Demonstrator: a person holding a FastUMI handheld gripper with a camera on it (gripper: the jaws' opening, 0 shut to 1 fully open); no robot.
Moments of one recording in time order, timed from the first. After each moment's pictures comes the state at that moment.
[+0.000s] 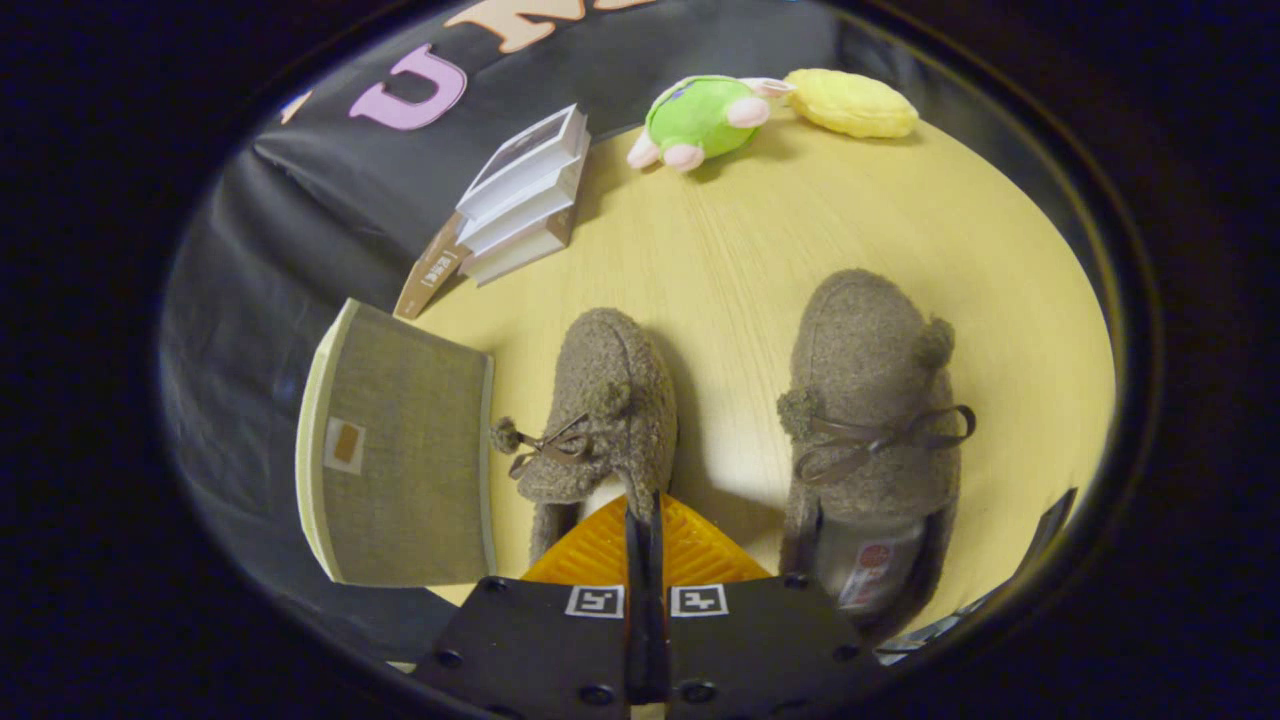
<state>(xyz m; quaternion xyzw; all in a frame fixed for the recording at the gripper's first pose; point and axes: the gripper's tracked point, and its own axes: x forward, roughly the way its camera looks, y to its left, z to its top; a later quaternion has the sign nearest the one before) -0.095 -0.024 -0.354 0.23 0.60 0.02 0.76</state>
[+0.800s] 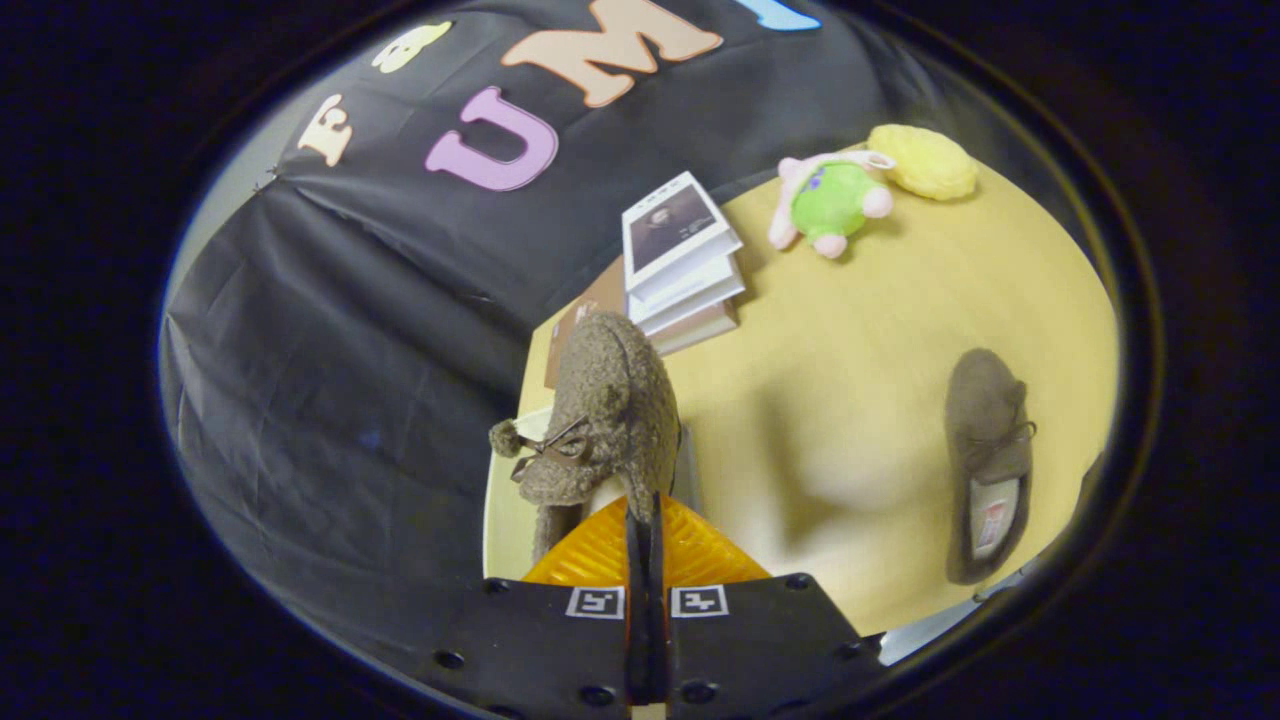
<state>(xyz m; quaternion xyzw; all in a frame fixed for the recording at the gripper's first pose) -0.027 0.101 -0.205 0.32 0.52 0.09 0.78</state>
